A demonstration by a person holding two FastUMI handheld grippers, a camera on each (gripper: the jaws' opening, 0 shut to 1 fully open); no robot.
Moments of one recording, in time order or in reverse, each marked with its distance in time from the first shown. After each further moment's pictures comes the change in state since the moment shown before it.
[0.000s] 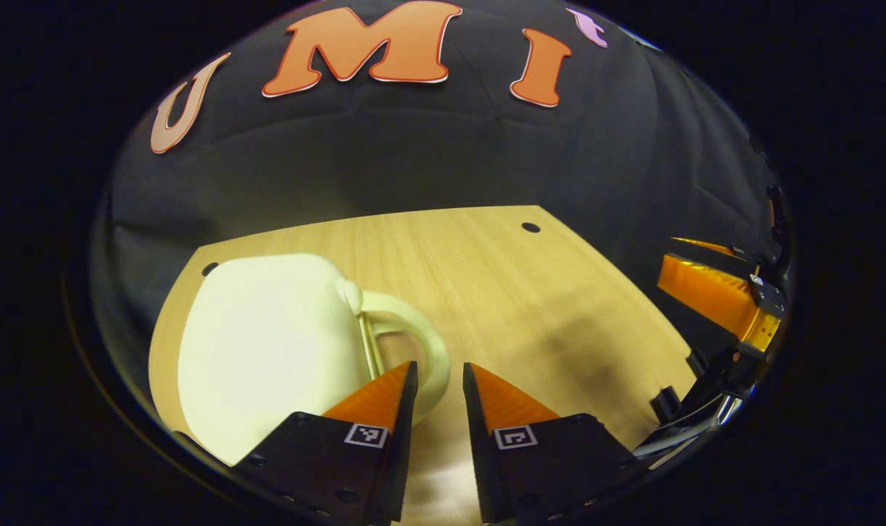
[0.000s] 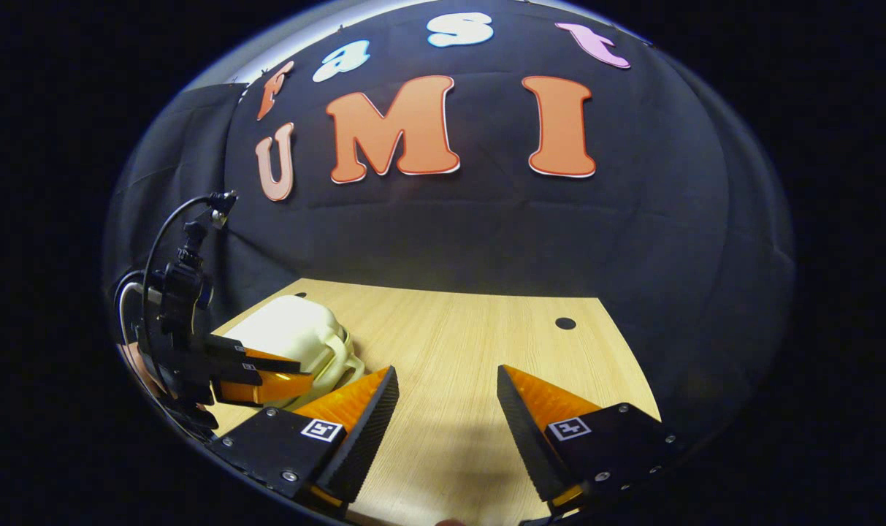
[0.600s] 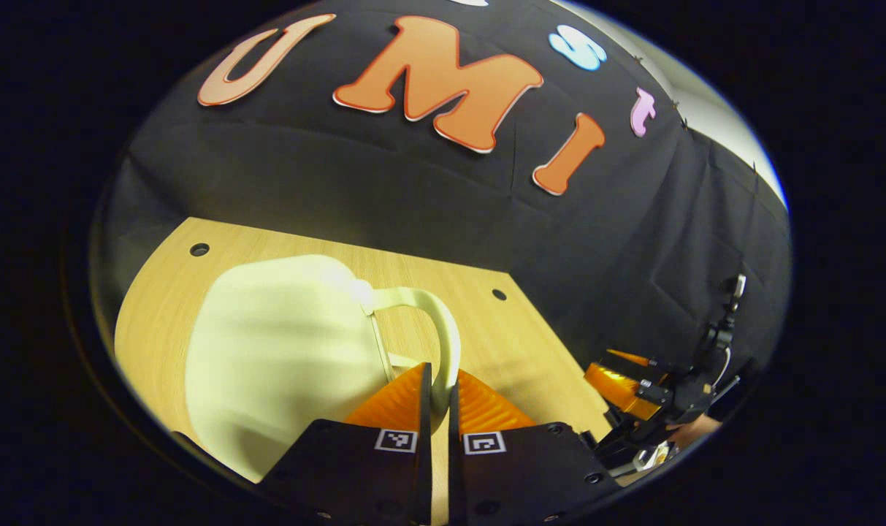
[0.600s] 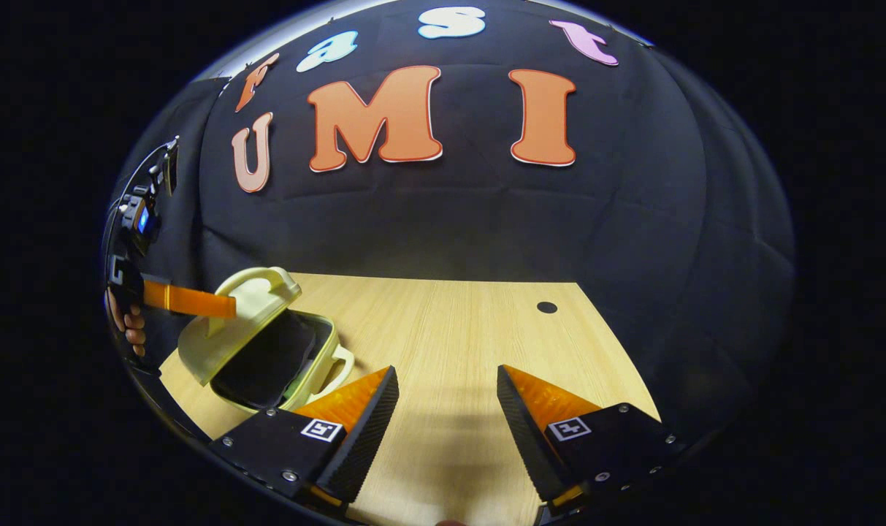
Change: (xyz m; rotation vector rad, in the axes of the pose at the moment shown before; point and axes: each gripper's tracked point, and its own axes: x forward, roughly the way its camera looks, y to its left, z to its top) left arm -0.053 0.069 0.053 -0.232 -0.087 -0.174; right arm -0.004 -0.002 -0.018 0.037 0.074 -0.127
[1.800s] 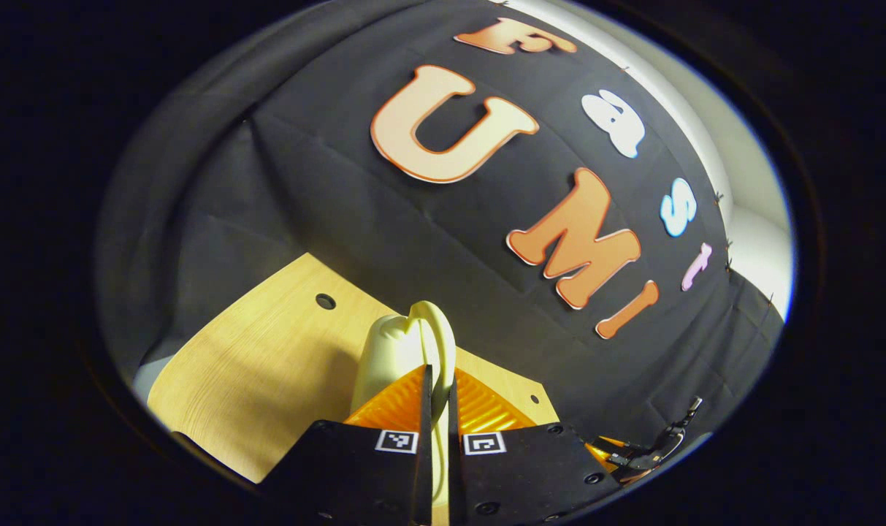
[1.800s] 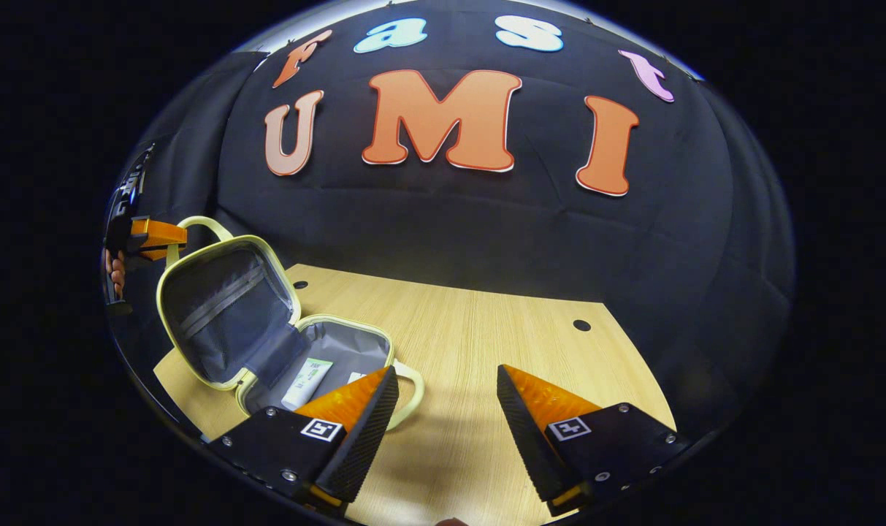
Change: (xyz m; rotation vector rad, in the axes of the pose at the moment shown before) left arm -0.197 0.239 0.103 -0.350 -0.376 0.083; right arm 0.007 0.127 0.028 -0.092 -0.018 -0.004
